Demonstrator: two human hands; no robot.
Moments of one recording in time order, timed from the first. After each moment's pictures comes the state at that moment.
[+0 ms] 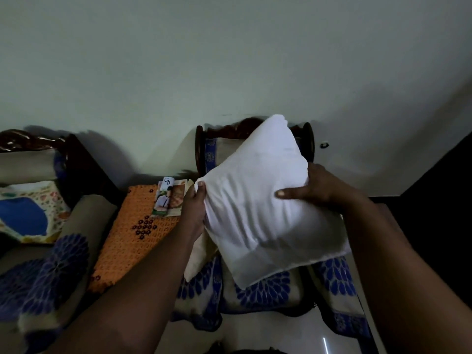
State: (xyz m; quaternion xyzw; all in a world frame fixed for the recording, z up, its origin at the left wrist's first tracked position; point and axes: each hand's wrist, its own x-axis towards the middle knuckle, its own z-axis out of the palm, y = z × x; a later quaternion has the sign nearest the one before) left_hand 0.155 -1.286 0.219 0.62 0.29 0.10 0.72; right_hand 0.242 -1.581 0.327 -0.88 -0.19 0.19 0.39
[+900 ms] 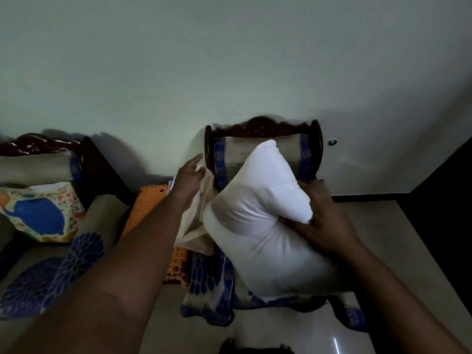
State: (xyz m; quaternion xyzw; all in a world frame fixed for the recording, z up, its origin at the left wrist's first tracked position) left_hand 0.172 -1.222 0.268 0.77 0.22 0.10 0.60; right_hand 0.127 -1.570 0.300 -0.89 -0.23 -0.05 0.38
